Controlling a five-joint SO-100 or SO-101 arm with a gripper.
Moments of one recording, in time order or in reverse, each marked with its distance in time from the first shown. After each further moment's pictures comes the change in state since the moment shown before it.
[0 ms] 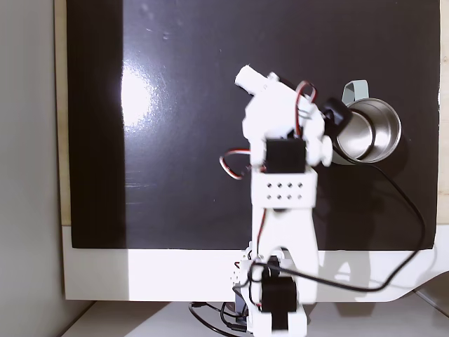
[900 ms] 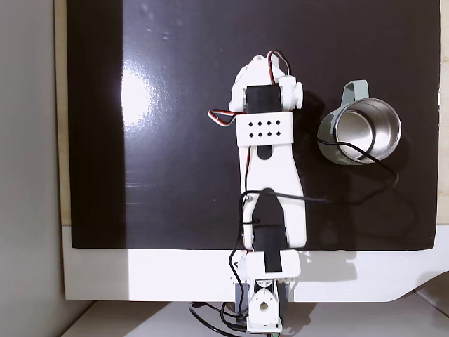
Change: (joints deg) arm -2.1 -24.2 -12.3 3.3 5.6
